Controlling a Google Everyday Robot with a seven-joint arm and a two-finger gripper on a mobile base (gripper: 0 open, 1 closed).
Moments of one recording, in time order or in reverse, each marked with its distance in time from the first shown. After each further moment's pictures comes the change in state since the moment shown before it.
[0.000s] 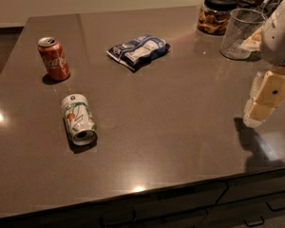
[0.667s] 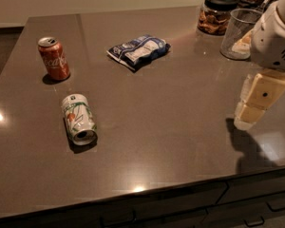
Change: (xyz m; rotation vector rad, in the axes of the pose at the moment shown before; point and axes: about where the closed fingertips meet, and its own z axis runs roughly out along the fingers) arm -0.015 0.008 0.005 -0.014 -0.013 -0.014
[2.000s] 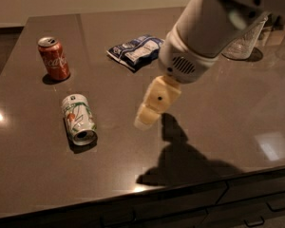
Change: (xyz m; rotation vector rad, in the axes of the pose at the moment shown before) arm -0.145 0.032 0.056 -0.135 -0.209 0.185
